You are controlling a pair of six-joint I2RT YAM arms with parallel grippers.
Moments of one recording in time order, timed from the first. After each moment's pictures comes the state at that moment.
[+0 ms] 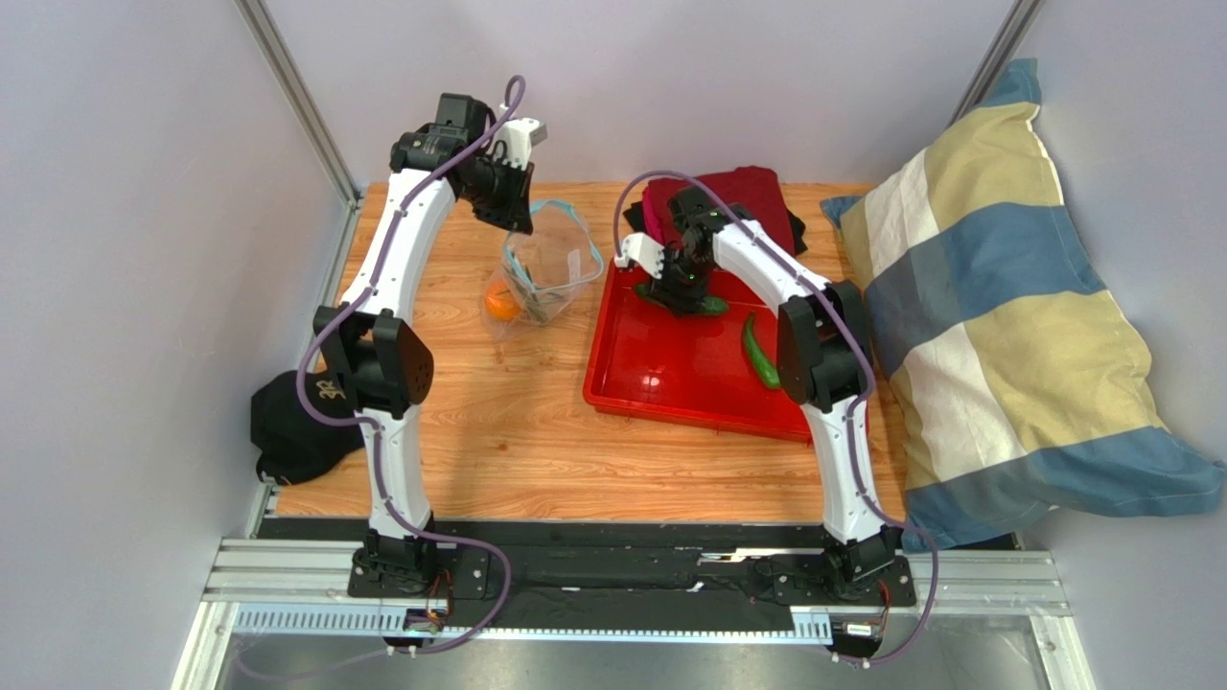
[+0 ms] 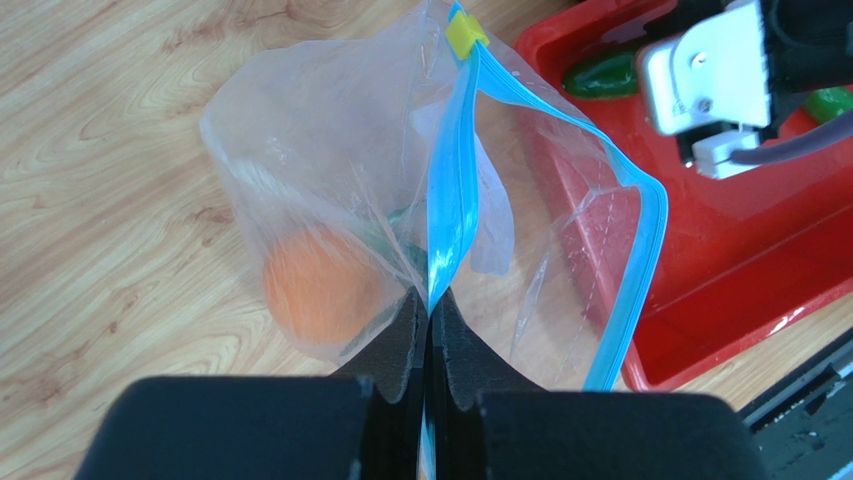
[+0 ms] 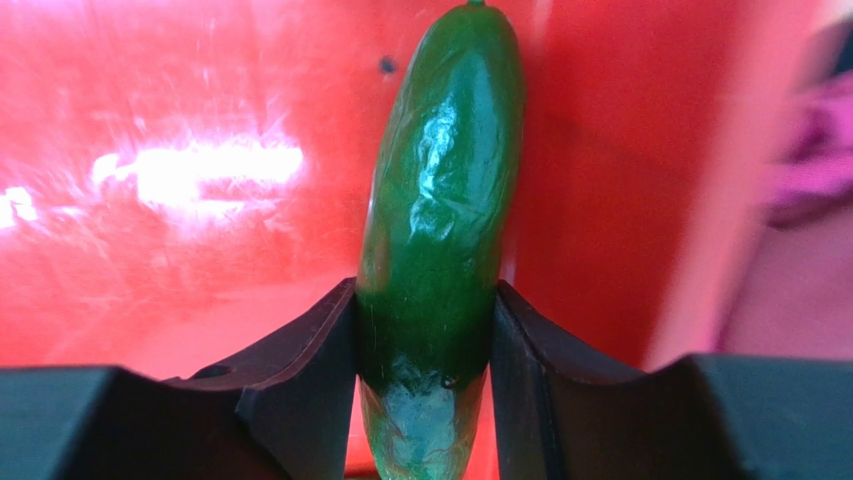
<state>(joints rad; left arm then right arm) -0.19 2.09 2.28 -1.13 0.40 0.20 0.40 2.31 2.00 -0.92 -0.26 -0.99</state>
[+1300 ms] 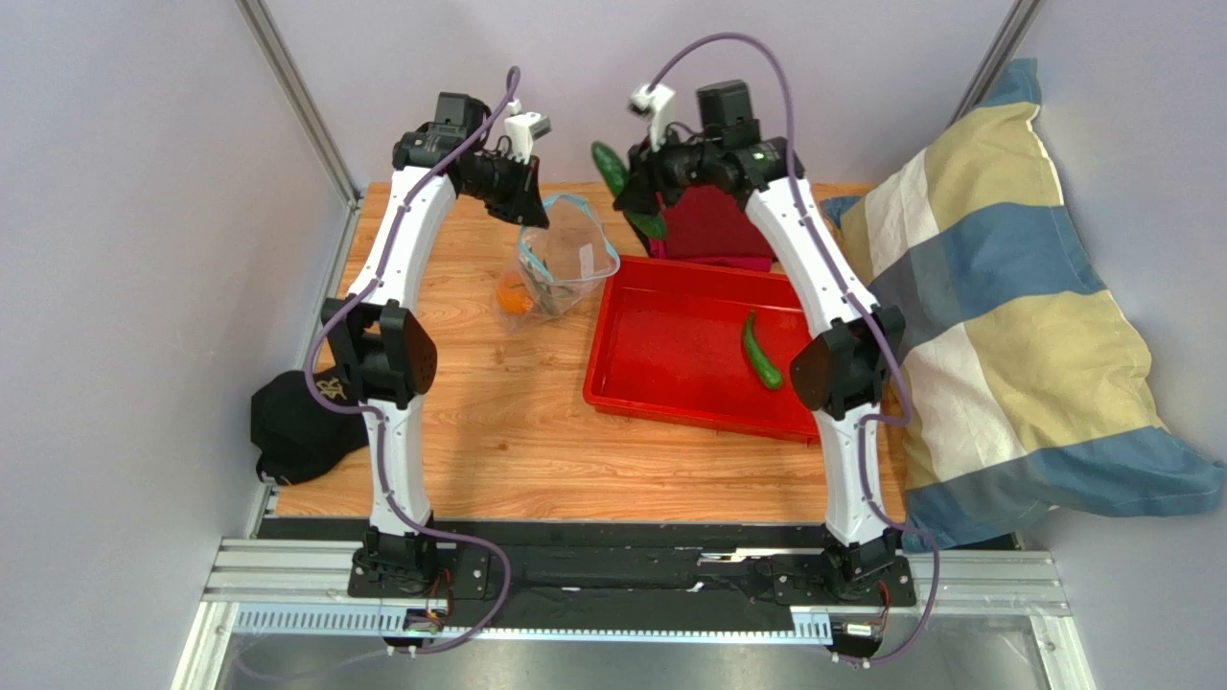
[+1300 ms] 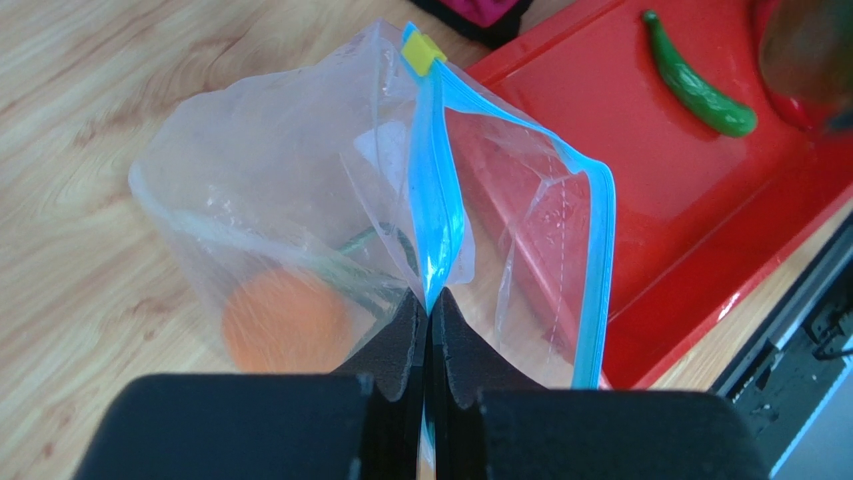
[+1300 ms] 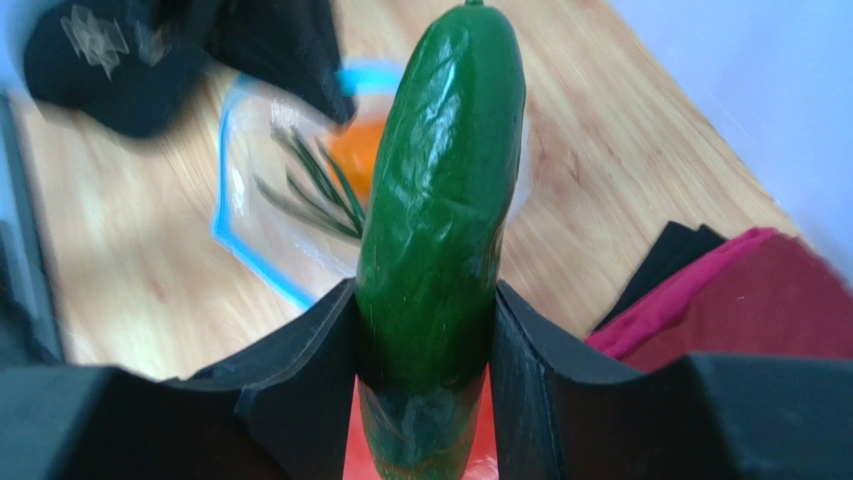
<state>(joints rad) -0.17 2.17 2.33 -1.08 0.62 0.22 0.40 2.22 2.46 -0.82 -0.68 -0.30</state>
